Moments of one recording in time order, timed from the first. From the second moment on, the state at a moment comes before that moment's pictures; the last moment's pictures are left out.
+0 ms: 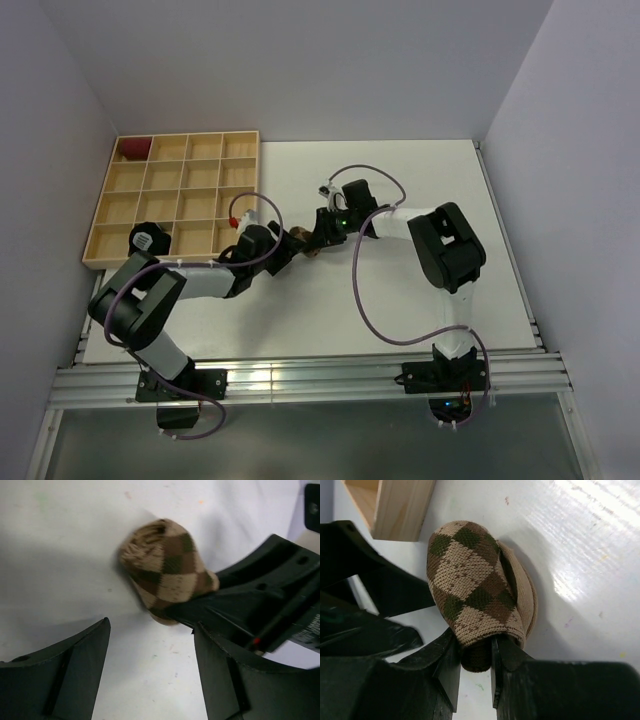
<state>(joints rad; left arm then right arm) -0.62 1.62 0.63 0.44 -0.06 -1.19 0.46 2.02 1.18 0.00 -0.69 0.30</state>
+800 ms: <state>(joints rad) -0.65 1.72 0.64 0.57 -0.18 -1.29 0.41 2.12 1.12 0.16 -0.97 0.61</state>
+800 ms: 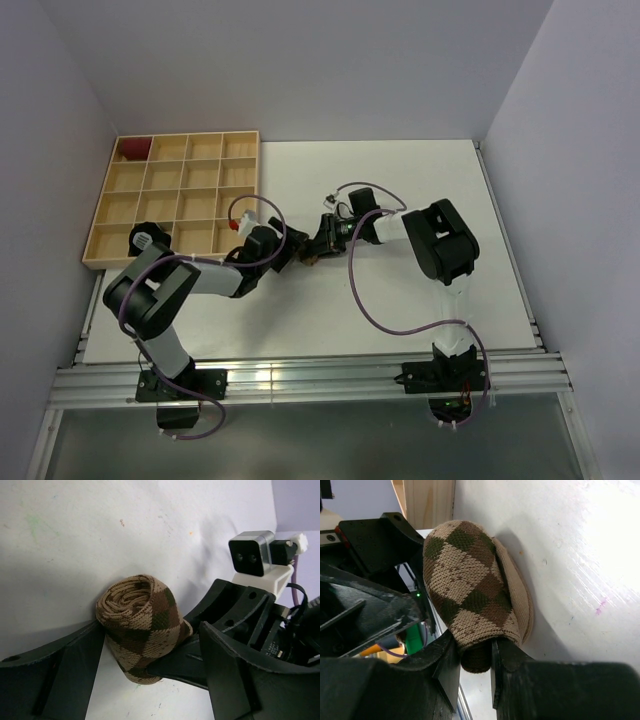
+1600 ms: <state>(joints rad) -0.69 1.82 0.94 0.08 -0.26 -1.36 0.39 2.12 1.02 0.35 -0.99 0.84</state>
